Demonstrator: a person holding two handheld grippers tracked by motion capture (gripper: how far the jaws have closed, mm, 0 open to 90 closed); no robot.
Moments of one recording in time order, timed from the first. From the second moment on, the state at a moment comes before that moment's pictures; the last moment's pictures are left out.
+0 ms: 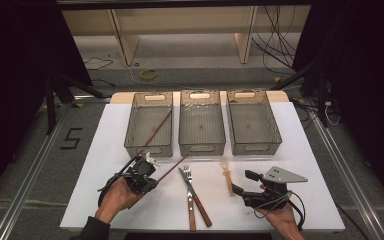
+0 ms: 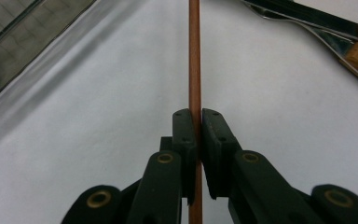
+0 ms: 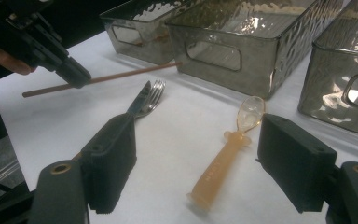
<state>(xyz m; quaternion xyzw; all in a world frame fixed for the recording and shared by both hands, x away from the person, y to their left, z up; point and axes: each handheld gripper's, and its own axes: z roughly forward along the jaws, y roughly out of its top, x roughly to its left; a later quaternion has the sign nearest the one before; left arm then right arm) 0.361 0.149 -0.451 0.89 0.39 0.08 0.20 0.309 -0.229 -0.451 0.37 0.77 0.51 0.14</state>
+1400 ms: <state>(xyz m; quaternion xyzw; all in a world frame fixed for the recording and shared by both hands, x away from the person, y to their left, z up) 0.408 0.173 -0.378 0.85 0.41 0.12 0.32 0.309 -0.229 -0.452 0.37 0.76 0.51 0.14</state>
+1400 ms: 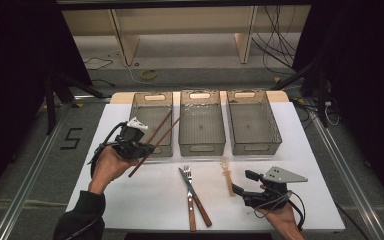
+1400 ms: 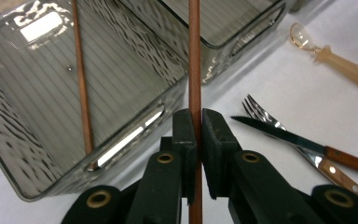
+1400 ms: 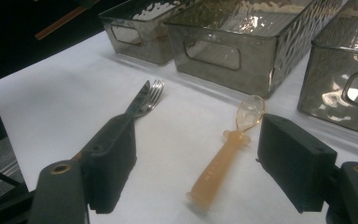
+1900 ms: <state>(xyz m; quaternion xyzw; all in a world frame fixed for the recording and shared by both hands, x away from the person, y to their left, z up) 0.451 0.187 -0.368 0.83 0.43 0.13 0.32 0.310 -0.229 -0.453 0.37 0.76 0.51 0.14</state>
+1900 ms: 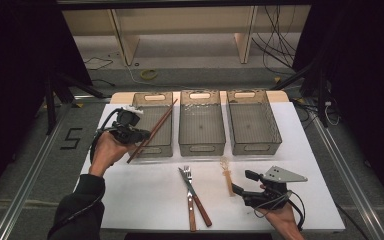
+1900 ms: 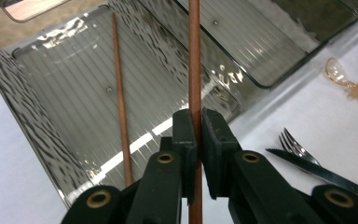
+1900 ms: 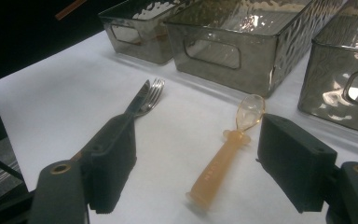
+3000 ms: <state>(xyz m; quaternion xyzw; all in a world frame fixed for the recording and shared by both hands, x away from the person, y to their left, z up) 0.526 0.204 -0.383 0.79 0.49 0.16 0.33 0.311 -0.229 -0.454 0.37 0.77 0.51 0.13</state>
